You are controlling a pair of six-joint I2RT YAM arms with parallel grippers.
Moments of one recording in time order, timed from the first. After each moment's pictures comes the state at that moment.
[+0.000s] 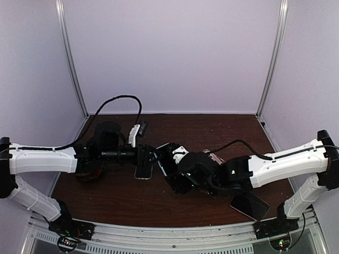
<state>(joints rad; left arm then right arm) -0.88 1.33 0.77 0.19 0.29 -0.56 1.31 1.55 1.06 -0.22 0.53 0.42</state>
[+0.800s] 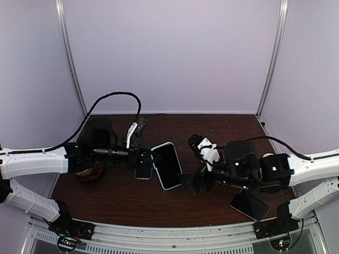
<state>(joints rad) -0.87 1.25 0.77 0.20 0.51 -0.42 1.32 1.24 0.88 -0.09 0.44 0.20</state>
